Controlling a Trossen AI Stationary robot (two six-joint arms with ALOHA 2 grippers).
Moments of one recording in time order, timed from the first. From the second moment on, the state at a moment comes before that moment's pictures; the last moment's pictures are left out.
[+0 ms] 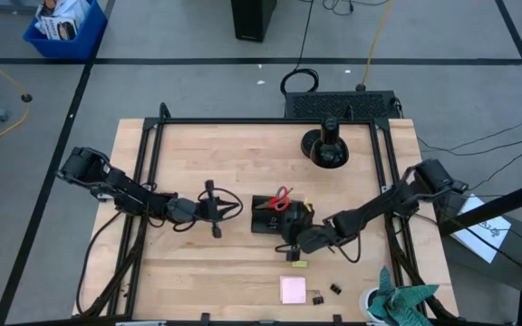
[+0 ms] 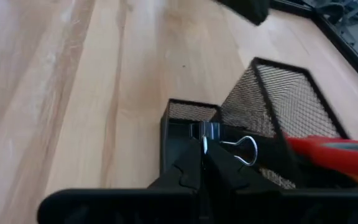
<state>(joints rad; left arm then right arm) -0.29 1.50 0.30 0.95 -0.51 0.23 0.41 1.73 0.83 0.24 0.58 0.10</state>
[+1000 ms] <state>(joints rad) -0.29 1.50 0.30 0.95 -0.51 0.24 0.39 1.82 0.83 0.26 0.62 0.15</state>
